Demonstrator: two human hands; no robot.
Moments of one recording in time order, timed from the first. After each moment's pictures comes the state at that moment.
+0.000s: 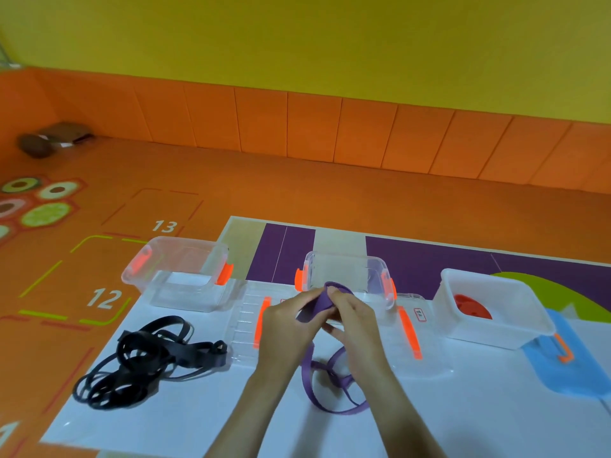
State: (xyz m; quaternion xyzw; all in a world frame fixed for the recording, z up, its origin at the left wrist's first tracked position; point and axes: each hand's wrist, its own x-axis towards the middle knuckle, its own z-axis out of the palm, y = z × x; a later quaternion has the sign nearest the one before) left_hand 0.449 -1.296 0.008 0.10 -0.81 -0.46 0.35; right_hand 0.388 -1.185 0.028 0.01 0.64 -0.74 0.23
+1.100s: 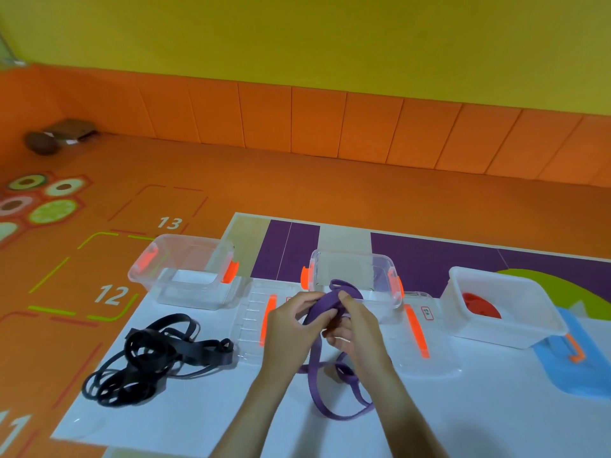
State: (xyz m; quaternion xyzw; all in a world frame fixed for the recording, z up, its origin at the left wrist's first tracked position) left_hand 0.445 -1.308 -0.016 0.15 -0.74 -0.60 0.25; right_hand 0.380 -1.189 0.005 0.07 0.62 -0.73 0.28
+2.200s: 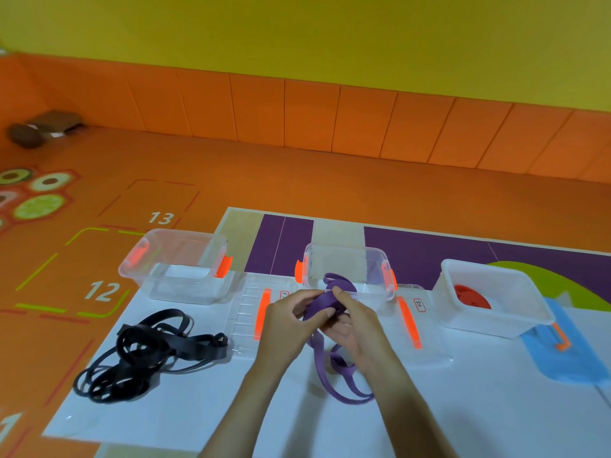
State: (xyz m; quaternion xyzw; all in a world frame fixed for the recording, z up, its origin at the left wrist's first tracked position) left_hand 0.443 -1.311 -0.023 0.11 -0.74 -0.63 0.21; right_hand 0.376 -1.181 0.003 0.11 0.53 -0.77 0.33
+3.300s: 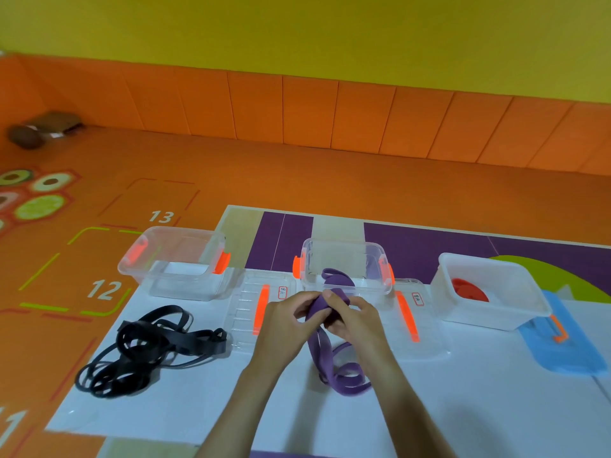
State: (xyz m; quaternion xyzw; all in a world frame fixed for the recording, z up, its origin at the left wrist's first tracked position) left_hand 0.451 -1.306 -0.028 0.09 -0.80 -0.56 0.21; right_hand 0.378 -1.169 -0.006 0.06 0.68 -0.68 0.26
